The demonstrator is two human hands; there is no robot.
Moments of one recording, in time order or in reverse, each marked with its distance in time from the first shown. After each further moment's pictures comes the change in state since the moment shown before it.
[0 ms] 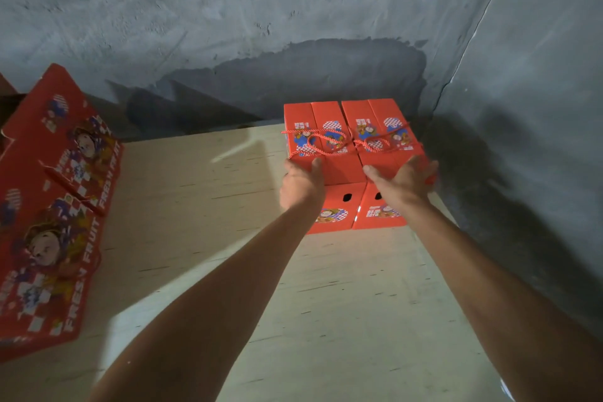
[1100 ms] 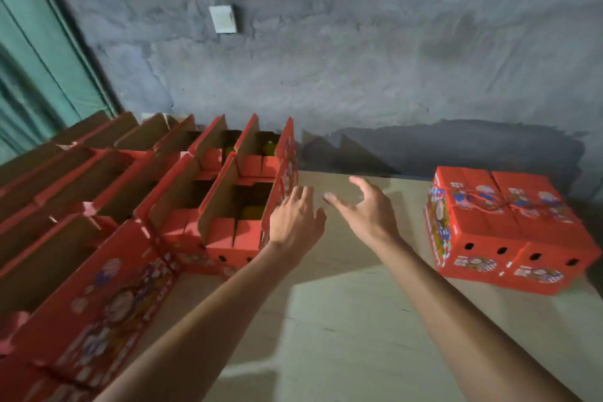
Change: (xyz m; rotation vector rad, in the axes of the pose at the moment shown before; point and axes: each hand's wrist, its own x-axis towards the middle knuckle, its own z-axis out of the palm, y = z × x) left_hand -0.112 -0.132 -0.378 0.541 0.388 0.453; right_hand -0.319 -0.235 0.098 0.146 -0.251 -0.684
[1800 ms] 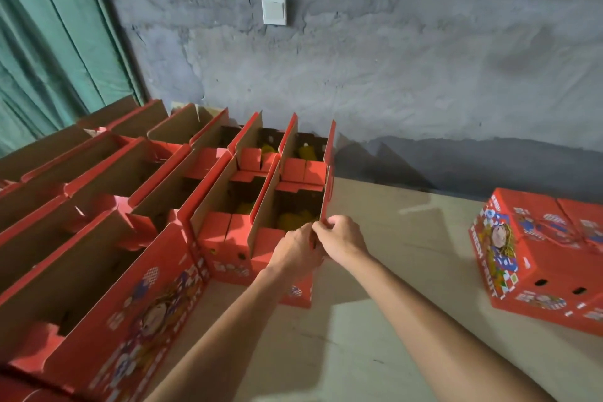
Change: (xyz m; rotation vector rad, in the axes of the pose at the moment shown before) left_hand 0.003 -0.152 -0.002 -0.311 -0.263 -0.141; right_hand 0.013 -0.072 0.183 -0.065 -0.264 0.177
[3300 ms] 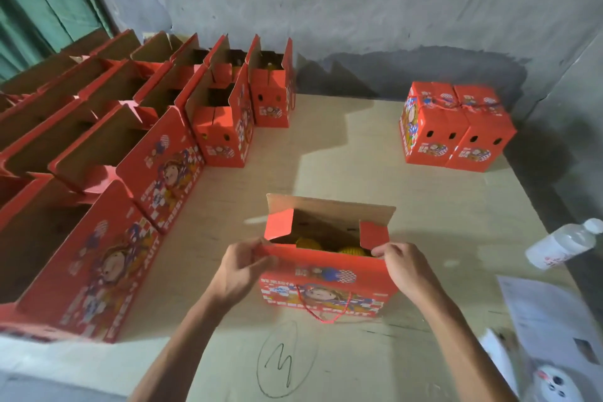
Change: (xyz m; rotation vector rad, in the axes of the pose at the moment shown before) left_hand -0.424 -0.006 0.025 -0.530 -0.074 0.046; right_hand -0.428 0.223 -0.111 0.036 -0.041 0.244
